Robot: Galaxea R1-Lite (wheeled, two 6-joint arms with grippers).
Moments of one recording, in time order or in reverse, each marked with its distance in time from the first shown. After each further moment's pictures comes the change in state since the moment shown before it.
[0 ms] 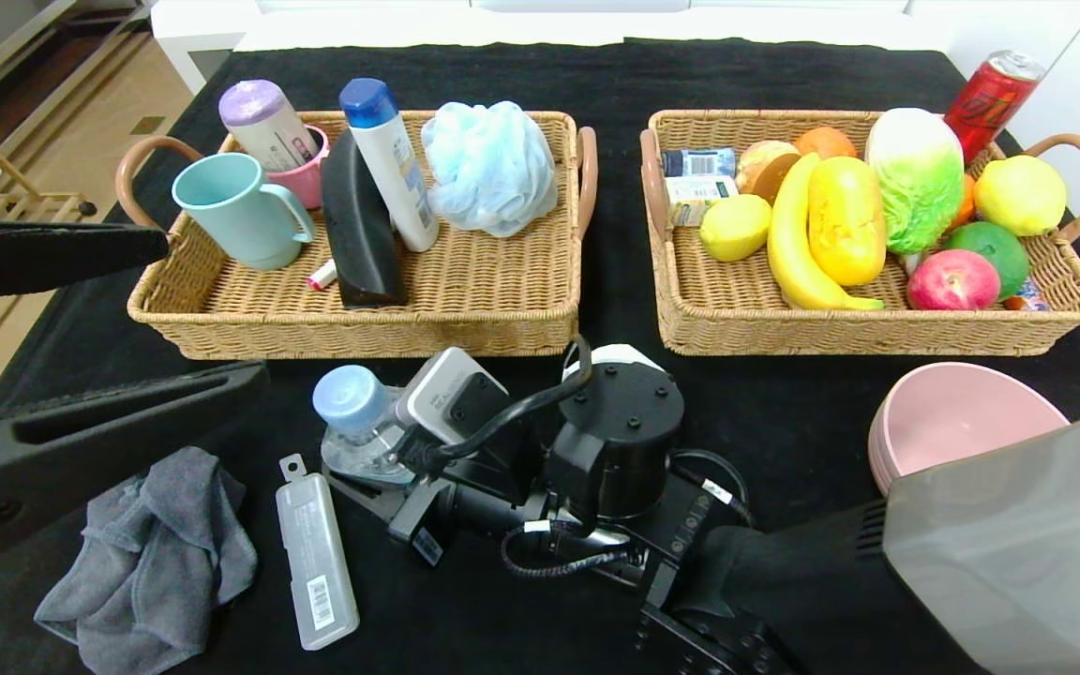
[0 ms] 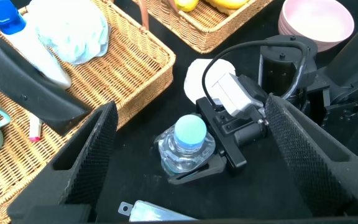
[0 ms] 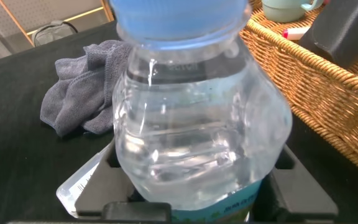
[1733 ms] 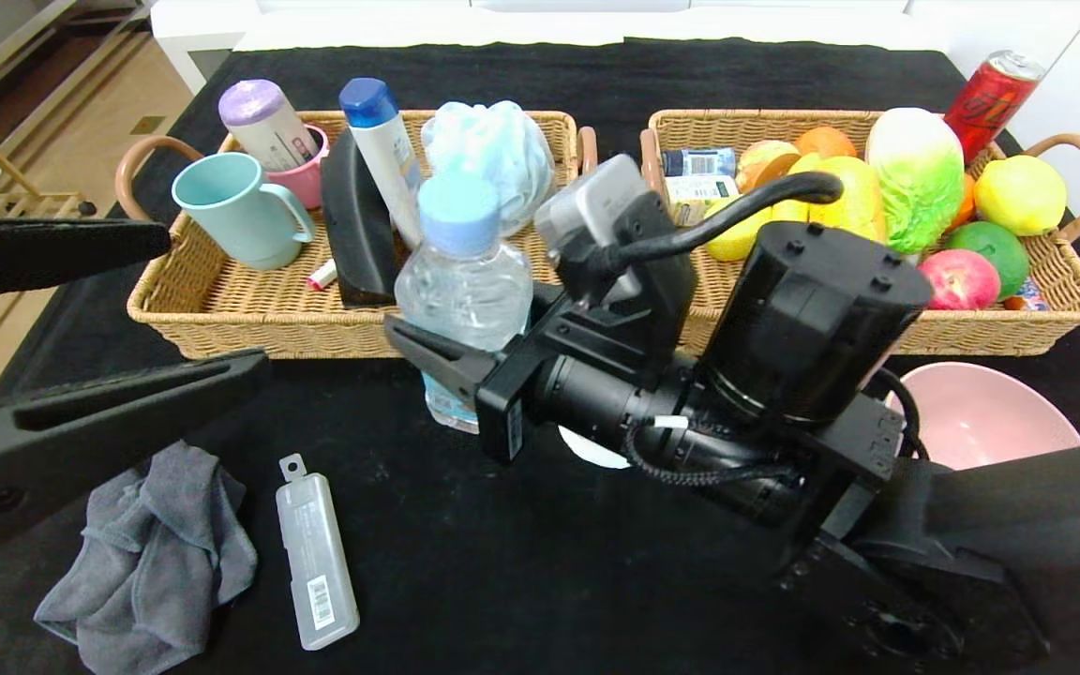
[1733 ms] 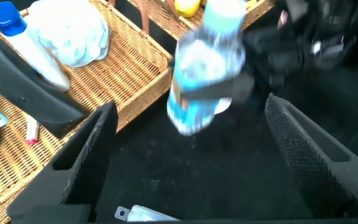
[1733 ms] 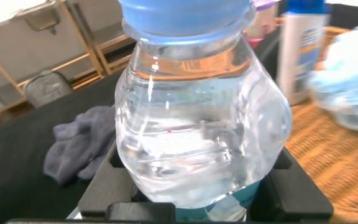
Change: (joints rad) left arm -0.003 0.001 0.014 -0.035 -0.003 -0.024; right arm -0.068 -0.259 0.095 -0.007 -0.010 0.104
